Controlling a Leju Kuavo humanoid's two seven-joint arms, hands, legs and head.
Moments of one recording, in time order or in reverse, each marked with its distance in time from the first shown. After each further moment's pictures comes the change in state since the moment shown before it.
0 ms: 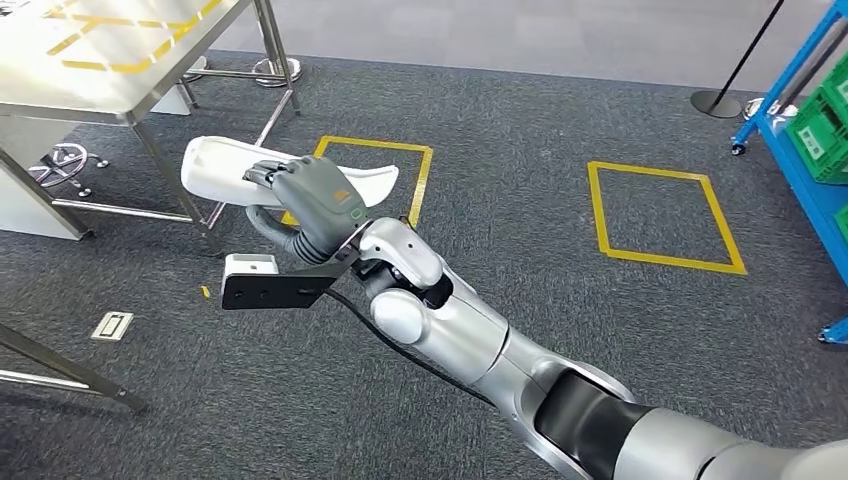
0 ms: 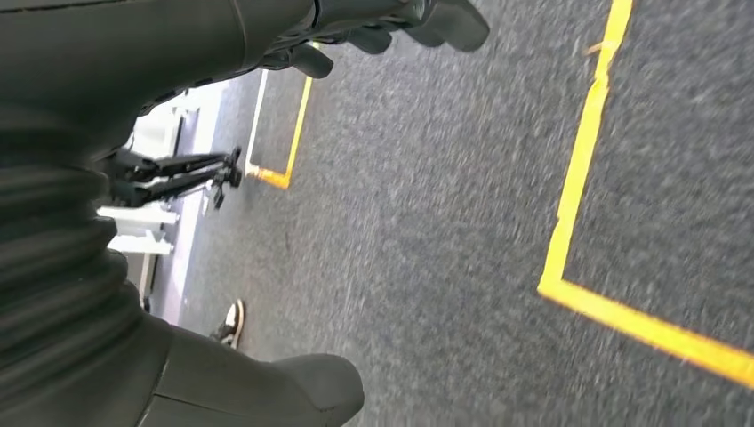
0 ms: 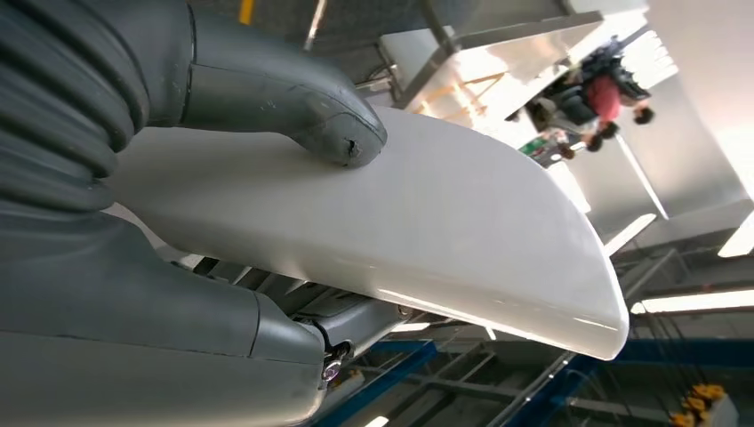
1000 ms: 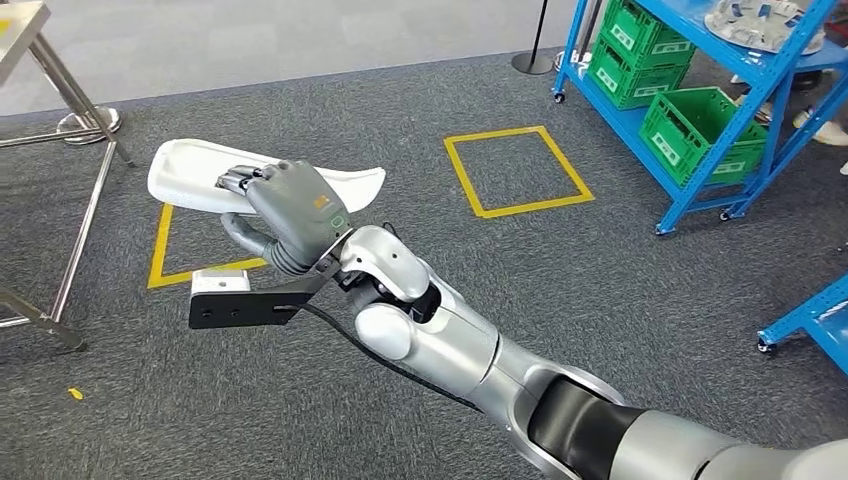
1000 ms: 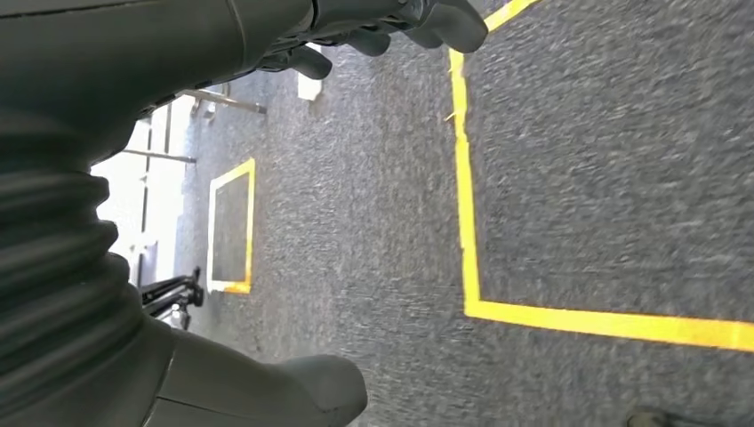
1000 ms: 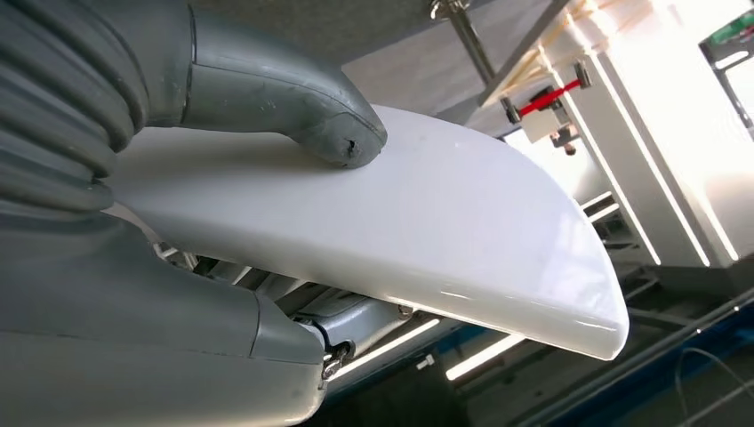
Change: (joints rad) left arm 0.008 -0.056 0.023 0.003 0.025 0.047 -0.007; right arm 0.018 0.030 0.038 -0.059 0.062 0.012 0.071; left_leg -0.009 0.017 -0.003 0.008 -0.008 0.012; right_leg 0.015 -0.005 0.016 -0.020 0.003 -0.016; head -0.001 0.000
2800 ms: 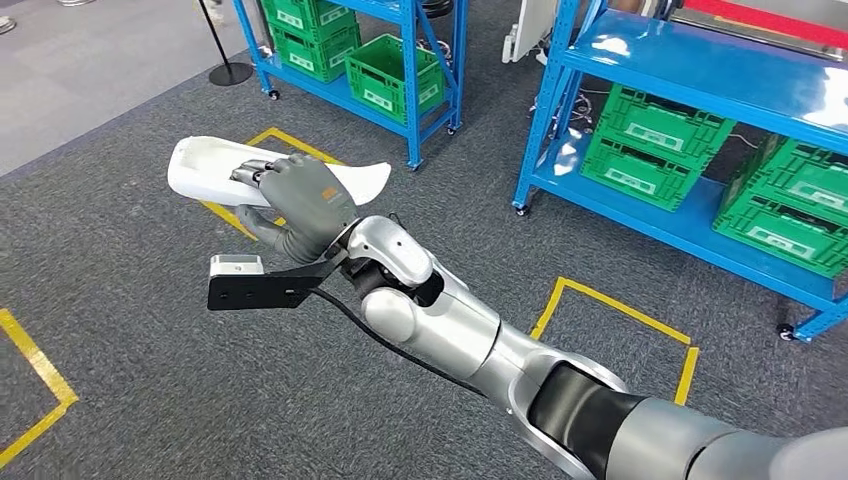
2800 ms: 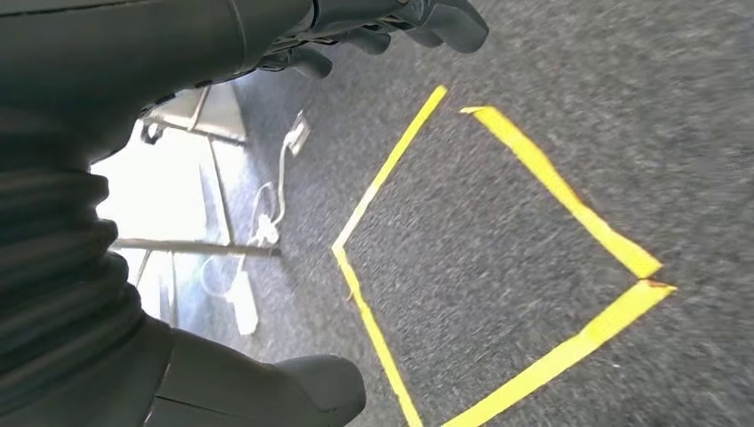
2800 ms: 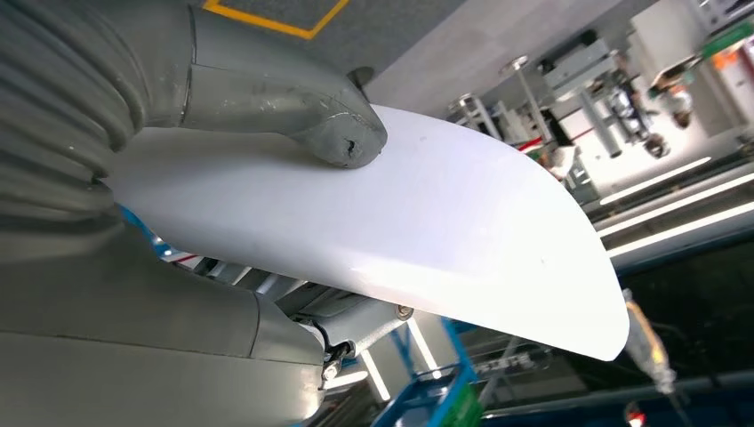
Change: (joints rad) left arm -0.038 0.022 -0.006 0.000 0.031 -0.003 0.024; right arm -0.030 -0.050 -0.021 0.062 -0.046 -0.014 -0.043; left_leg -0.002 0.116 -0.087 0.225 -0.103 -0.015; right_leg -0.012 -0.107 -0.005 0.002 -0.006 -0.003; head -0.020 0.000
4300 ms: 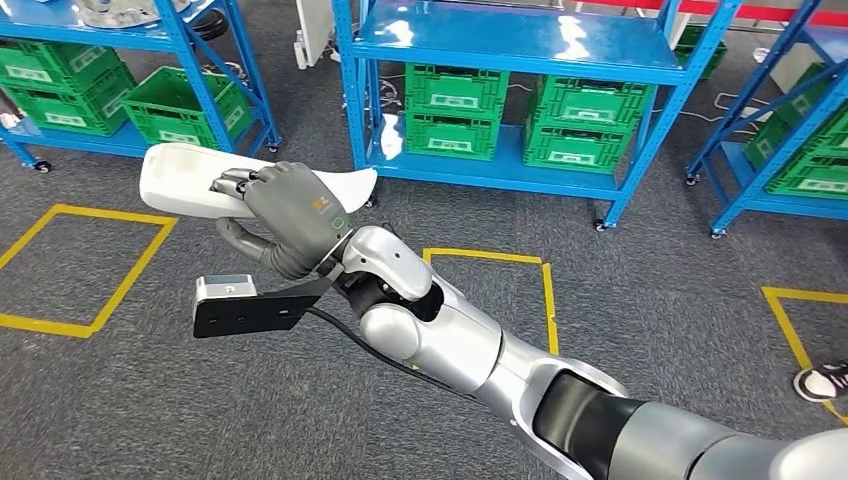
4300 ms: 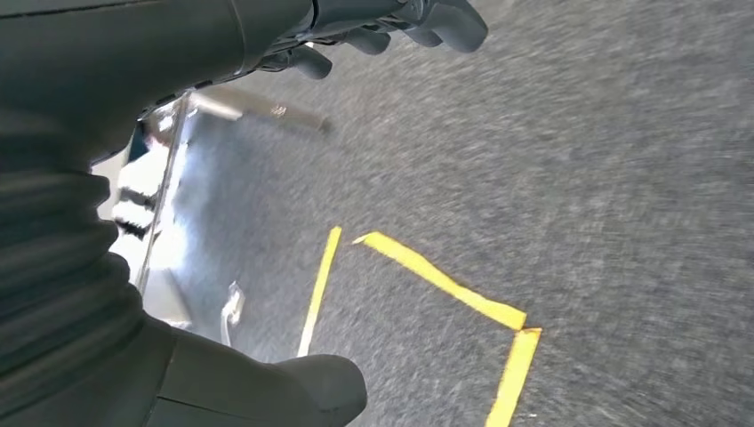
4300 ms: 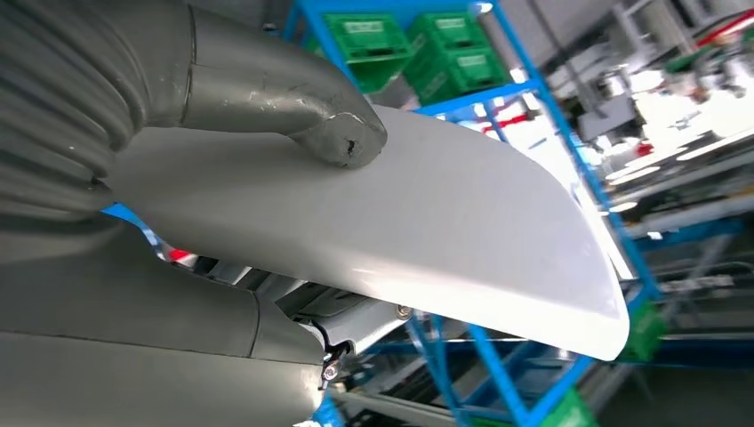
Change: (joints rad) left arm 0.013 0.012 0.004 0.000 0.028 0.018 -0.054; right arm 0.024 0.004 0.042 -0.099 -0.037 0.013 0.026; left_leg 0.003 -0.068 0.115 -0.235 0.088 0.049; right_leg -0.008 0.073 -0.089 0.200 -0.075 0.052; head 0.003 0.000
